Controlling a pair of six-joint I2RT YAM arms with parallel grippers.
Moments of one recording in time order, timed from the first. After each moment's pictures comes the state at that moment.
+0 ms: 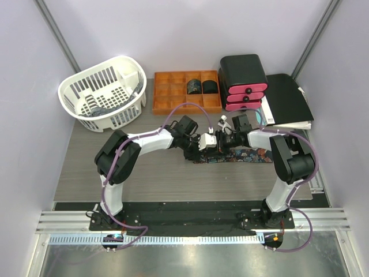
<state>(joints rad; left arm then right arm) -0.75 1.95 1.26 -0.33 0.54 0.63 0.27 1.76 0.87 -0.13 -0.88 0.51</state>
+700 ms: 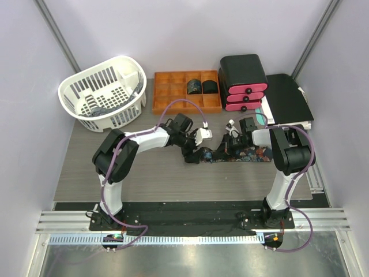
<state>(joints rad) -0.69 1.94 1.24 -0.28 0.61 0.53 0.16 1.87 0.87 -0.18 -0.88 0.44</state>
